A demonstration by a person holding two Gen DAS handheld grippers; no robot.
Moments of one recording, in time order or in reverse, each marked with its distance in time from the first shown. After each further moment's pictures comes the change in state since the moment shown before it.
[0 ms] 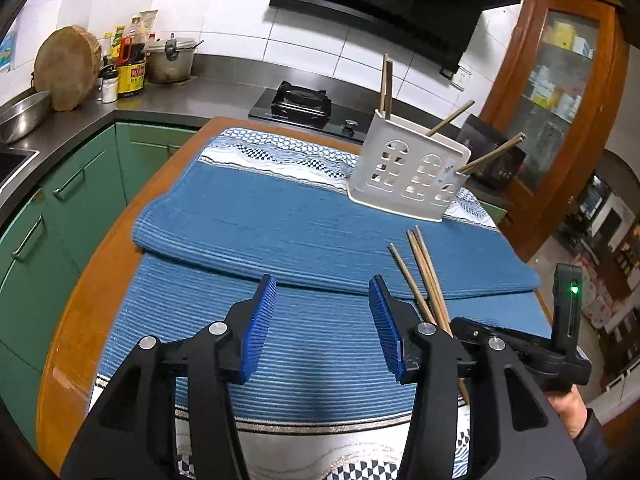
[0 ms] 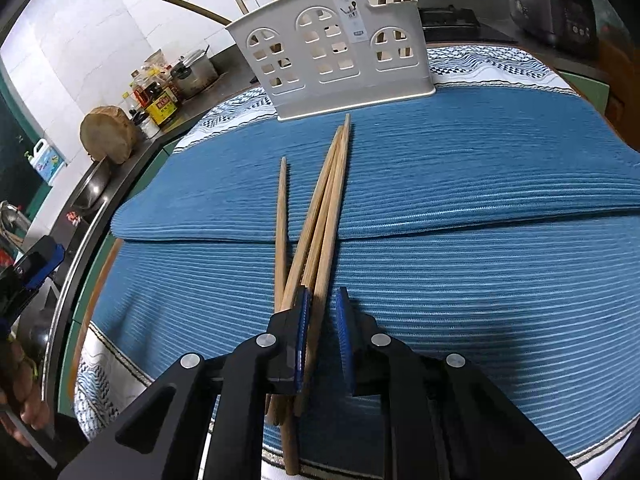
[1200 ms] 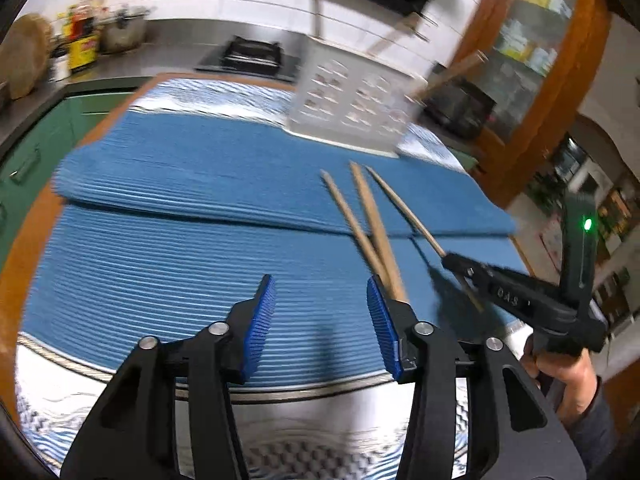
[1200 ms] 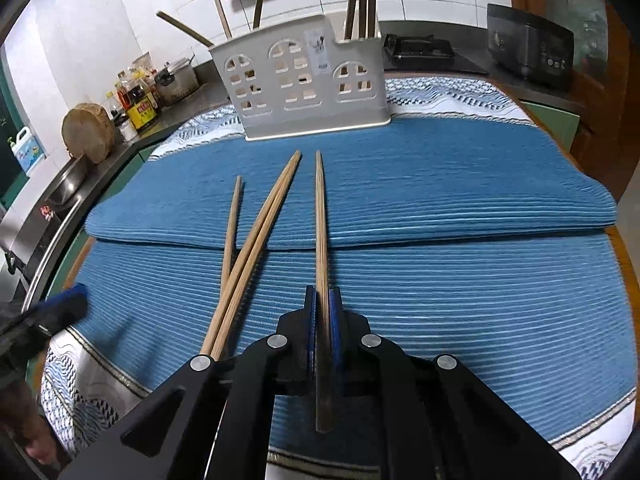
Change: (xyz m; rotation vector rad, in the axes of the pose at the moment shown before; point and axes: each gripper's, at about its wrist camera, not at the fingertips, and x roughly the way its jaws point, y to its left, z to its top) left arm 0.040 -0.064 -0.047 0.078 0.161 -0.124; right arm -0.033 -0.020 -0.005 -0.060 -0.078 -0.124
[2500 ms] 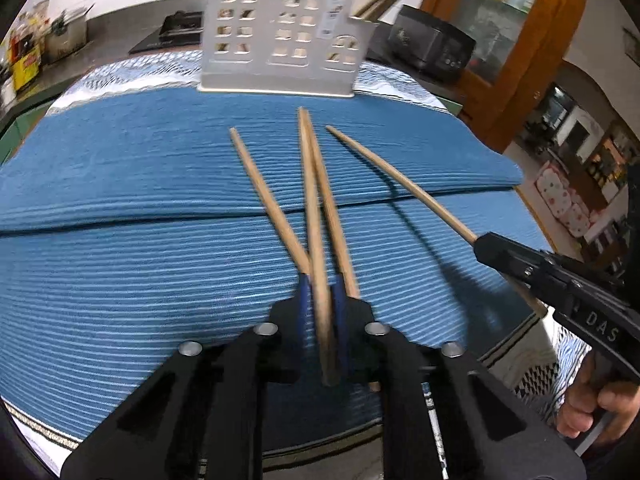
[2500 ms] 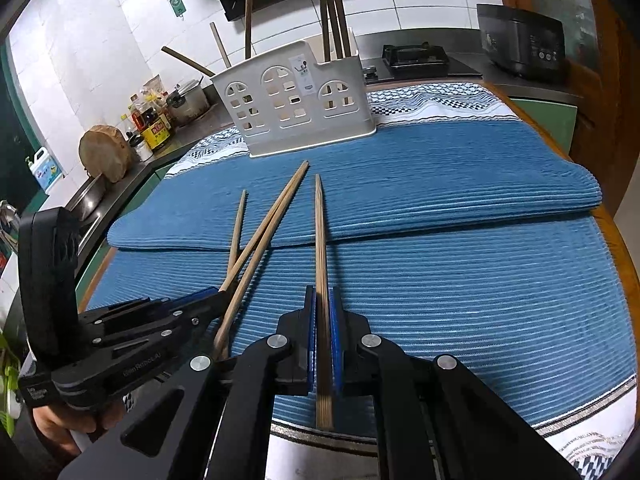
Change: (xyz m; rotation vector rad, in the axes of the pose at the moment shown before) left arm 0.089 -0.060 -0.002 0.132 0.116 -0.001; right arm -0.027 -0.022 -0.013 0.044 -0.050 0.071
